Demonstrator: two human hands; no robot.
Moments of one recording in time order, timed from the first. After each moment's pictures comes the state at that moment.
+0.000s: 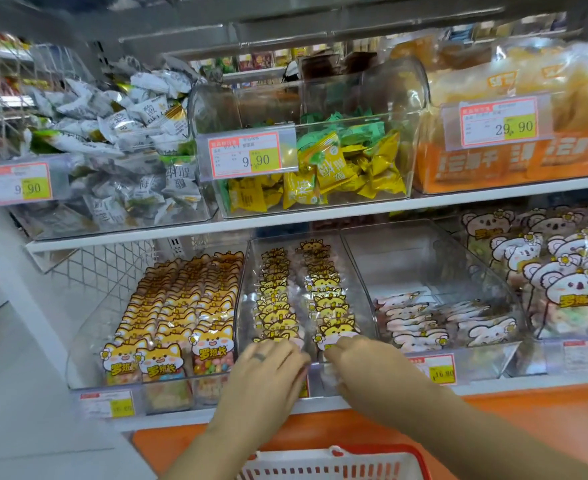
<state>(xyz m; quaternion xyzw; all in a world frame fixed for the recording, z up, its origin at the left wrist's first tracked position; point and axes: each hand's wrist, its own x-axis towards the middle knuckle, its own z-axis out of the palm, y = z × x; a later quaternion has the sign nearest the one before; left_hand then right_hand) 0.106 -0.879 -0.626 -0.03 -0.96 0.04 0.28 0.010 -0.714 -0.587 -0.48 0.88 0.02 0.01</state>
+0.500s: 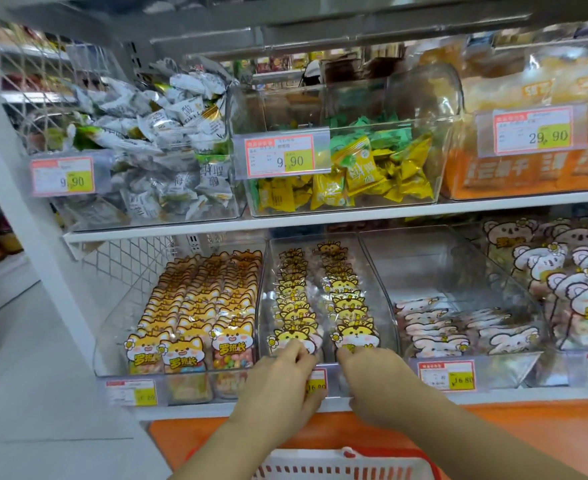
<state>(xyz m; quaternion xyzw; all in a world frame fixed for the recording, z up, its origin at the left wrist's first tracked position) 0.113 -0.874 -0.616 0.09 -1.00 0.01 0.05 0.008 -0.737 -0.611 -0.44 0.89 0.08 0.06</state>
